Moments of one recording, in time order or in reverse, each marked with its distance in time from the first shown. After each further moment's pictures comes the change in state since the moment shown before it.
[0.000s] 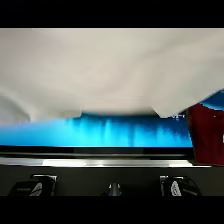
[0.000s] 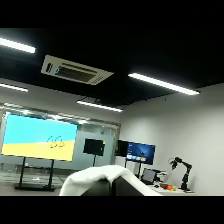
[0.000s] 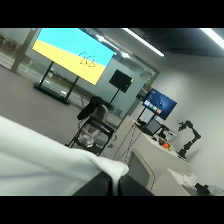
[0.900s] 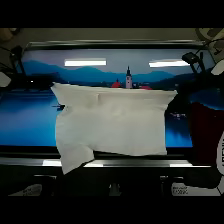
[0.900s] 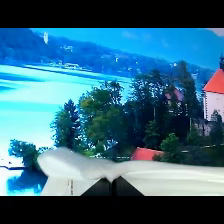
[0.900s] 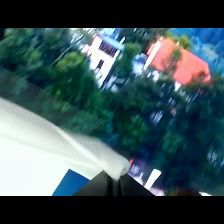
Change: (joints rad) left arm -0.001 -0.660 -0.528 0.181 -0.247 -0.033; right arm 0.150 -0.894 -0.194 -0.187 0.282 0.037
